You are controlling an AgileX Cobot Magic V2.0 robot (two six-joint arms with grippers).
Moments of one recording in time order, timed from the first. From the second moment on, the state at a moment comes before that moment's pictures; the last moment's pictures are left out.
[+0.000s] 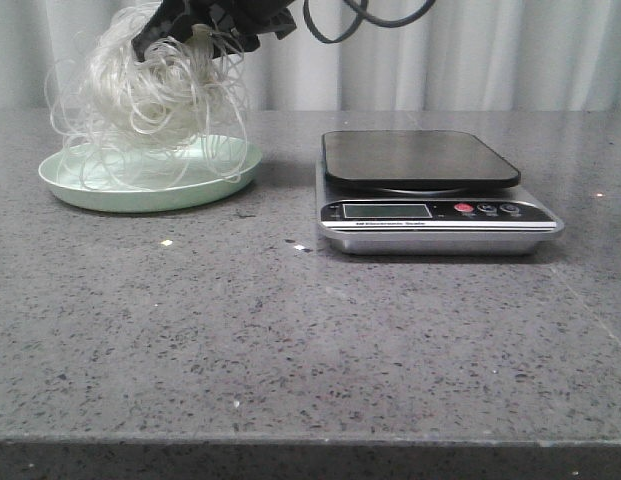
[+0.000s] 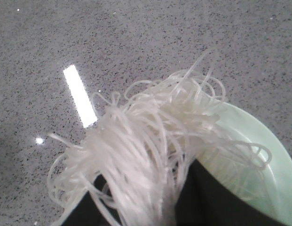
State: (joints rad) left arm -0.11 0.42 -0.36 -0.26 0.07 0.41; right arm 0.50 2.06 -1.88 0.96 0.78 -0.87
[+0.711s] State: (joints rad) left arm -0.11 0.42 -0.36 -0.26 0.07 0.41; right arm 0.50 2.06 -1.89 0.98 0.78 -0.87
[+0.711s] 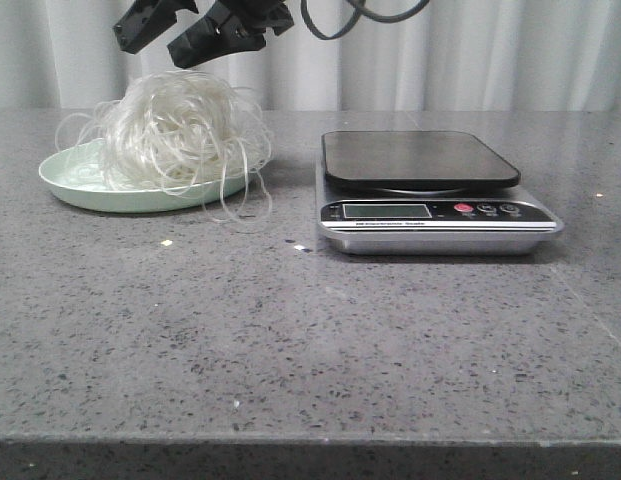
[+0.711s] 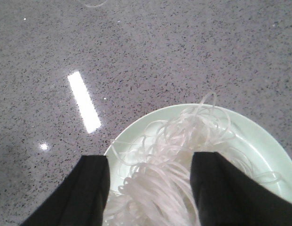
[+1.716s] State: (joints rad) left arm -0.11 0.42 -0.36 -0.30 0.08 0.41; right arm 0.33 1.85 -2.03 0.23 0.85 -0.32
